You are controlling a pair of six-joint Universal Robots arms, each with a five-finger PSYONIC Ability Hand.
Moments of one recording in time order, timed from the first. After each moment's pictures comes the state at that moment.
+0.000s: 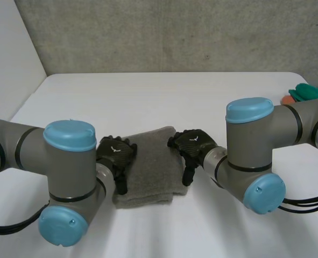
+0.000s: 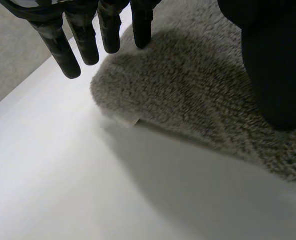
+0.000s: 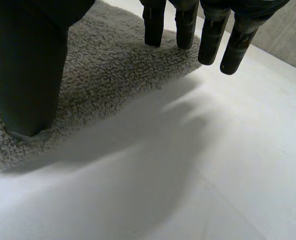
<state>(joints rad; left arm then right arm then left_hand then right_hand) 4.11 -2.14 -1.50 3.17 -1.72 3.52 2.16 -0.84 1.18 0.15 1.43 2.89 0.19 0.20 0.21 0.20 0.05 0.20 0.22 0.22 0.23 0.07</state>
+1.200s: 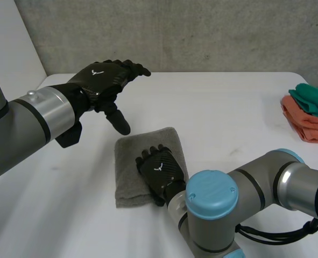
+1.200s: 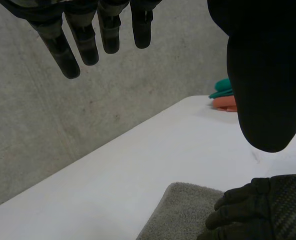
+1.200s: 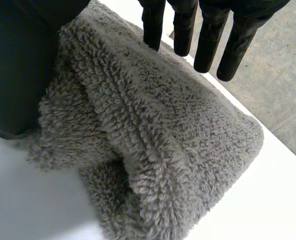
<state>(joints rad) 4.28 -1.79 -1.29 2.90 -1.24 3.25 2.42 -0.86 1.50 -0.39 1.61 2.74 0.19 0.20 0.21 0.20 0.05 0.26 0.30 0.30 0.30 0.12</state>
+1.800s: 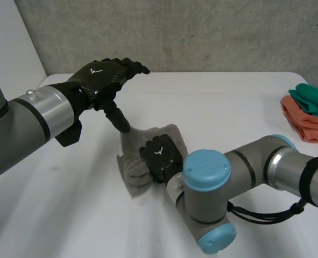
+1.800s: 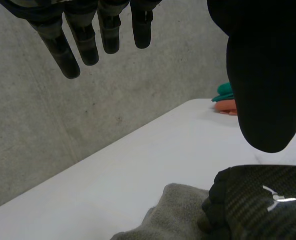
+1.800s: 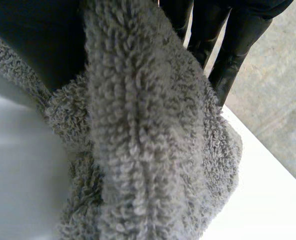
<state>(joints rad) 4.29 -1.79 -1.29 2.91 -1.23 3.23 2.38 -0.76 1.31 -0.33 1.59 2.70 0.19 0.20 0.21 0.20 0.05 0.89 1.17 1.14 1.17 0.92</state>
